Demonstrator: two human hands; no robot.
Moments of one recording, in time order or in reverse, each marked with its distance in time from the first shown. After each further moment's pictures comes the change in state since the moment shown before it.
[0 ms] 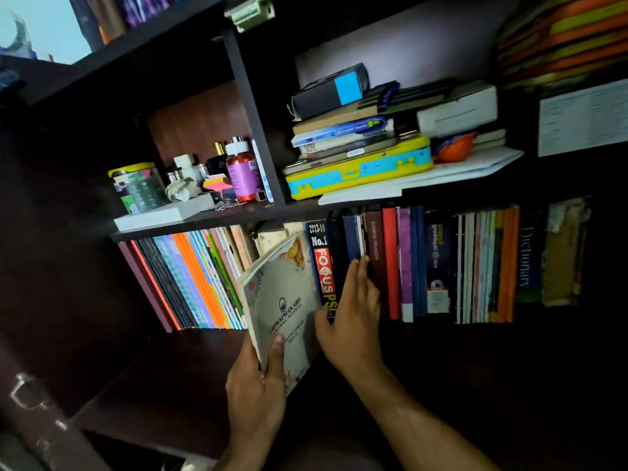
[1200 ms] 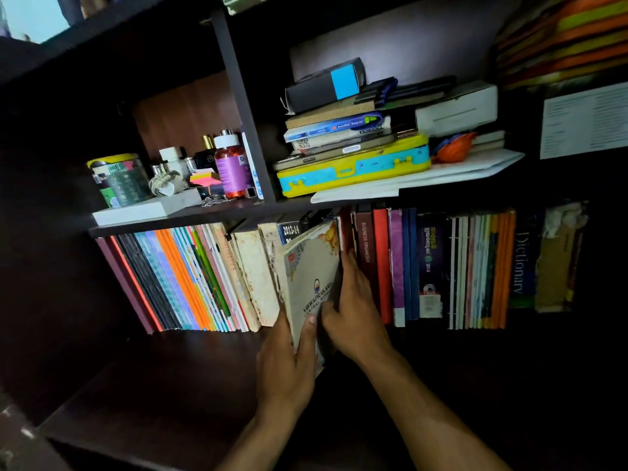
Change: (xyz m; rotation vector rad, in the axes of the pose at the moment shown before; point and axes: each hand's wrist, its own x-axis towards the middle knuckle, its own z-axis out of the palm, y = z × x) left_hand 0.015 0.015 0.052 -0.031 -0.153 0.066; right_hand 0.026 0.014 -0.020 0.166 -0.153 -0.012
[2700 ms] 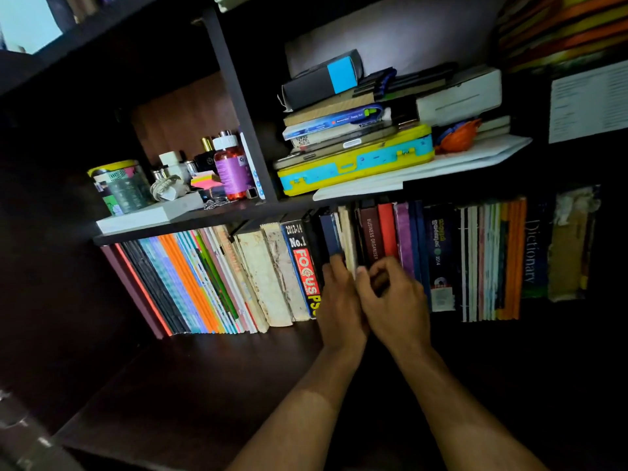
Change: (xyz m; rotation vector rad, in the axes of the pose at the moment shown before) left_hand 0.054 0.033 0.081 0.267 -0.098 0.073; right_hand -0.002 0.016 -0.025 0.000 0.438 0.043
